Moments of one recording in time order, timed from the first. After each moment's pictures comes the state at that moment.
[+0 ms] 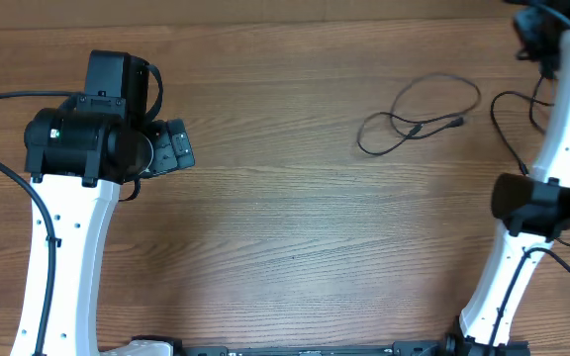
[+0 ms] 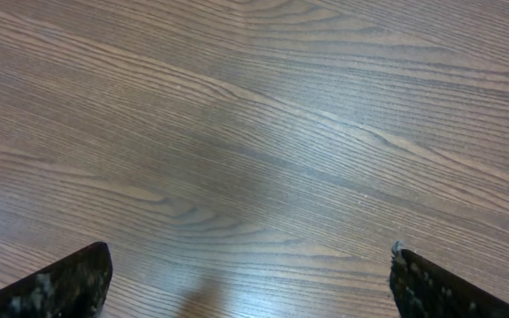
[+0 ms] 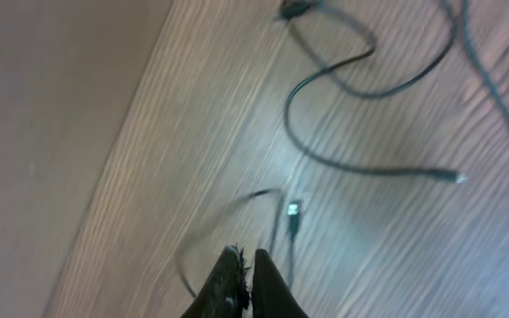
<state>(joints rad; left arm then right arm) -0.12 1.45 1.71 -1.47 -0.15 -0.41 -0.21 2.36 2.90 -1.64 0.16 0.90</state>
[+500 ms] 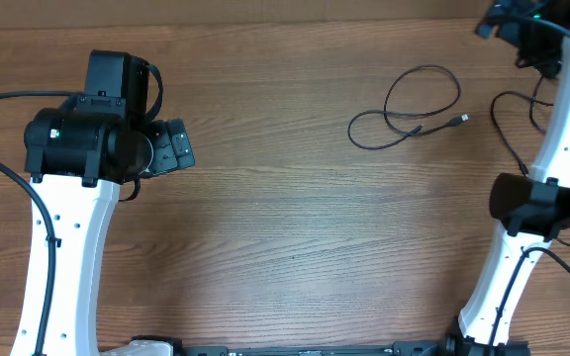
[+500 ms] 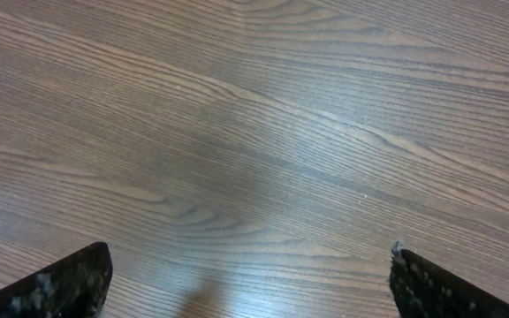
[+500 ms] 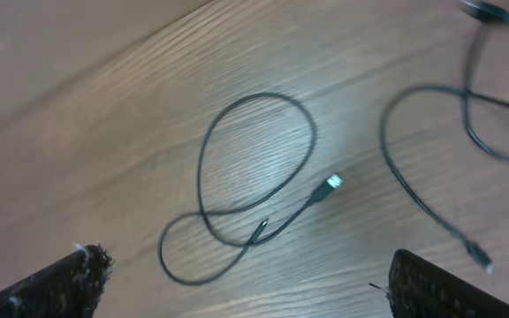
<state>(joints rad) -0.12 1.45 1.71 -1.47 -0.15 -0.41 -0.18 2.36 2.90 -1.64 -0.13 0.26</state>
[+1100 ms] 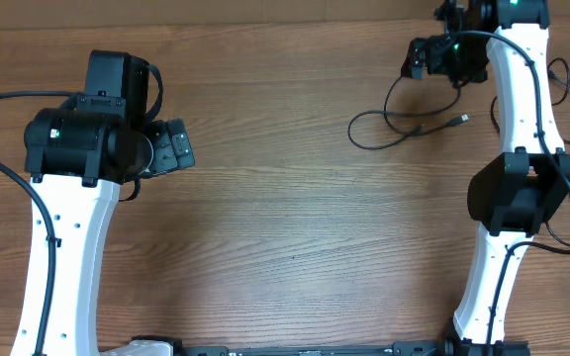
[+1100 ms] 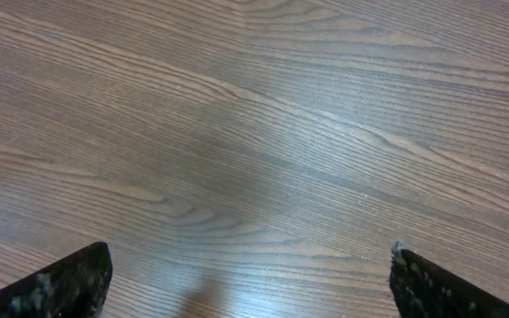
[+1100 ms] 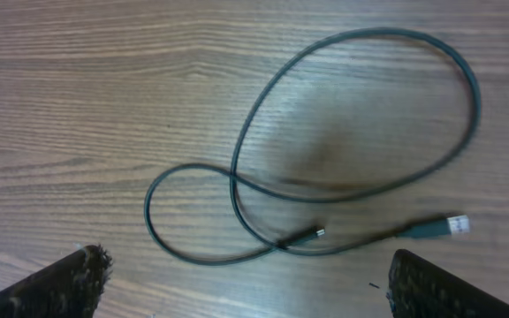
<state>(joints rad) -0.12 1.45 1.71 -1.47 -0.15 -0.41 -0.05 2.36 2.43 -1.37 -0.25 -0.05</state>
